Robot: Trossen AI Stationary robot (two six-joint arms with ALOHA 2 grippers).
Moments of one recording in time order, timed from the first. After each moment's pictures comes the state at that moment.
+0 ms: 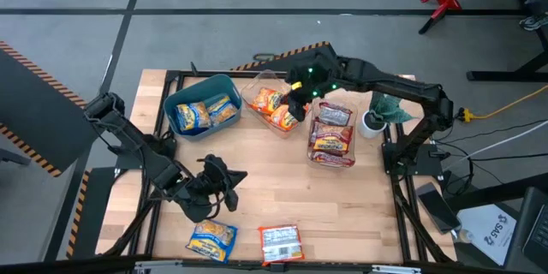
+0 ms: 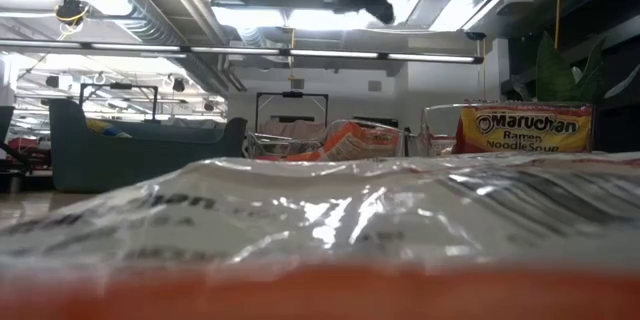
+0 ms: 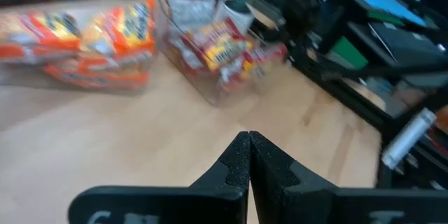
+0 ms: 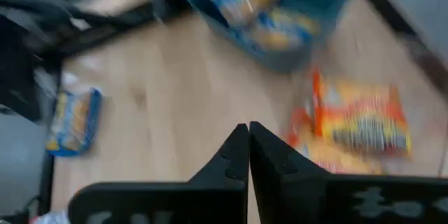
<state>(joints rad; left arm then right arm) -0.70 1.39 1.03 -0.40 -1.01 -1.15 -0.29 1.66 1.70 -0.79 -0.26 0.17</state>
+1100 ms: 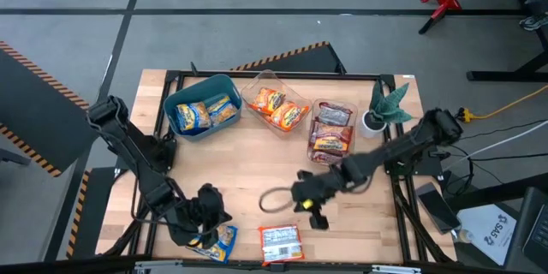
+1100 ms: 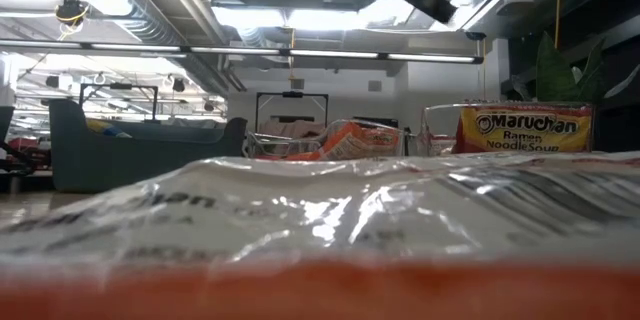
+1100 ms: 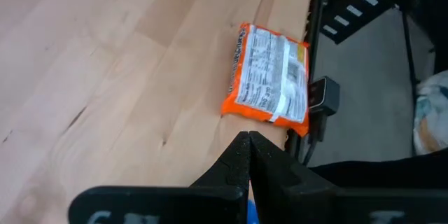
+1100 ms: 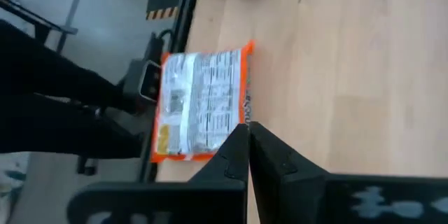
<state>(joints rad) -0.87 1.46 1.03 -0.43 -0.56 -1.15 0.40 1.67 1.25 -0.39 -0.17 0.38</state>
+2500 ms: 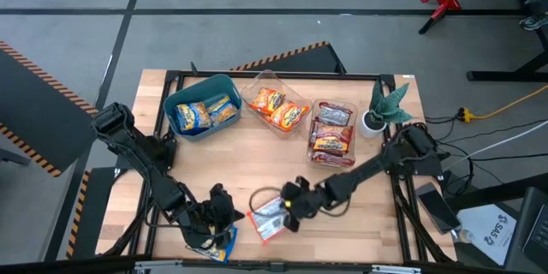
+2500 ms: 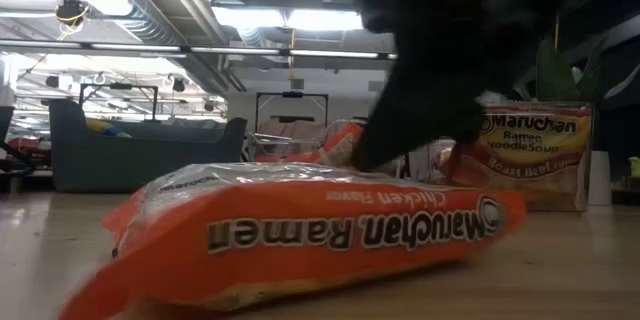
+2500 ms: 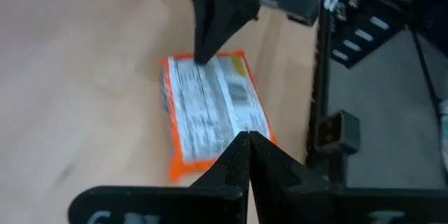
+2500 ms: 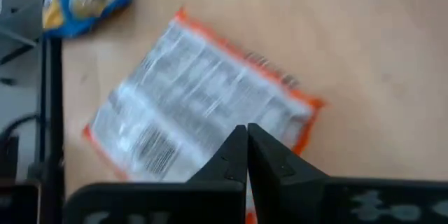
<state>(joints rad) -0.82 1.57 1.03 -0.27 -0.65 -1.03 0.50 1.95 1.15 -0.04 0.23 0.81</state>
